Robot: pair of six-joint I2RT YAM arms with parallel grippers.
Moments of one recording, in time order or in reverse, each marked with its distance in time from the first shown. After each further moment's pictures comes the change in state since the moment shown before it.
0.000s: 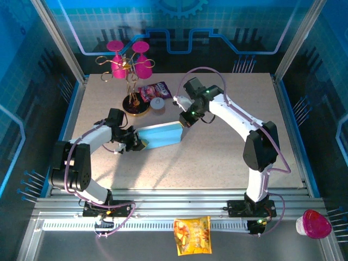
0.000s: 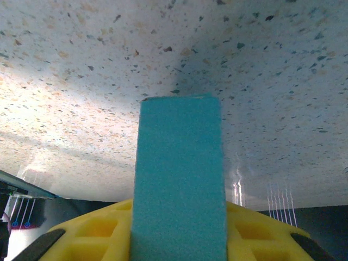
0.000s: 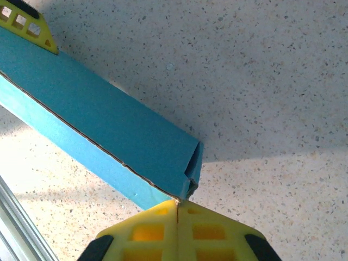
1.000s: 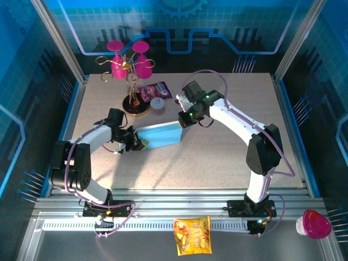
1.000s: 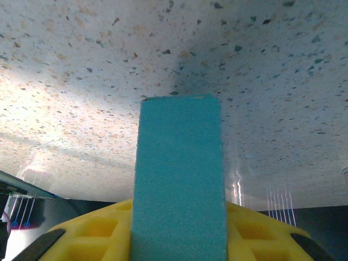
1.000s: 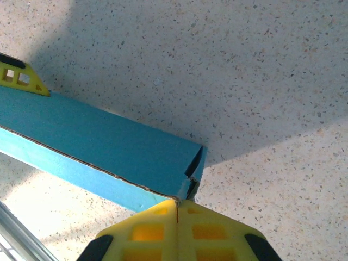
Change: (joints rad) left arm 0.004 0.005 0.000 0.002 0.001 0.001; right arm 0.031 -0.063 -0.113 0.129 0.067 0.278
